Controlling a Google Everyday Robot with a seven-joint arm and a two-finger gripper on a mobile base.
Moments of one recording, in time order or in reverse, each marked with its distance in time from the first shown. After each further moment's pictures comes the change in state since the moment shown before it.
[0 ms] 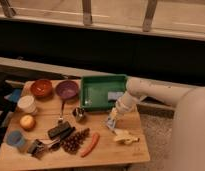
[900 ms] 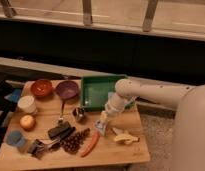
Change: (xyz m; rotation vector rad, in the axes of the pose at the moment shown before) arm 0.026 0.054 0.013 -0.022 0.029 -0.115
